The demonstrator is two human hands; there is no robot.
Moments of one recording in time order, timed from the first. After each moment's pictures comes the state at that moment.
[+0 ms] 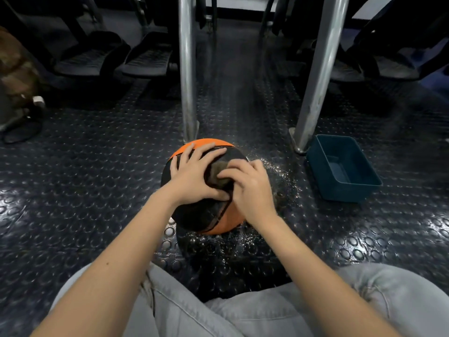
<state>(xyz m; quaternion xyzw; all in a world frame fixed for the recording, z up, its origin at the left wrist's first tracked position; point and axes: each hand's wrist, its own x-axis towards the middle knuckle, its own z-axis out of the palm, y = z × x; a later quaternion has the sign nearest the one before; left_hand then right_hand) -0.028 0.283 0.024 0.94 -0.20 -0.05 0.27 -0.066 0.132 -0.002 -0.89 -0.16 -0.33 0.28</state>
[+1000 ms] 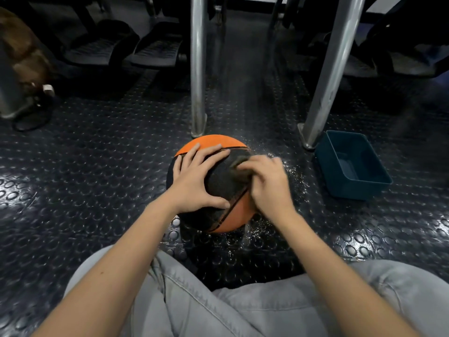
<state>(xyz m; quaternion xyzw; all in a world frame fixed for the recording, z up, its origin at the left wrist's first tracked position) -0.053 0.306 0.013 0.92 -0.24 -0.02 0.31 -0.073 0.116 -0.006 -0.90 -0.13 -0.29 0.31</state>
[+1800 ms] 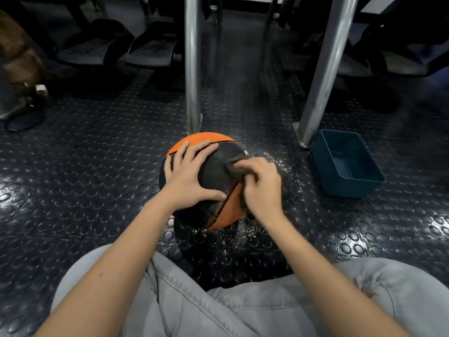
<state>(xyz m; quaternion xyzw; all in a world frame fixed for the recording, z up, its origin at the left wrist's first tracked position) -0.050 0.299 0.009 0.93 -0.18 0.00 0.32 -0.077 0.130 -0.007 -0.86 -0.05 -0.29 0.41</state>
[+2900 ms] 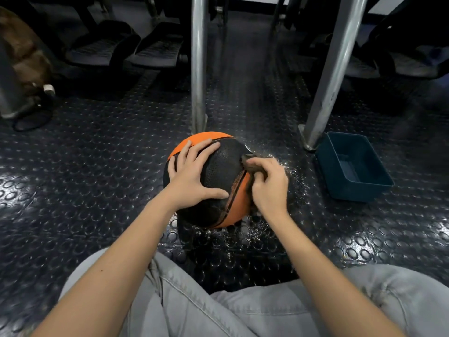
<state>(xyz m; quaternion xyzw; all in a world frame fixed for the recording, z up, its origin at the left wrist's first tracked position) -0.045 0.303 0.007 0.93 -0.18 -0.01 0.33 -0.061 0.124 -0.017 -0.86 0.03 -0.28 0.42</state>
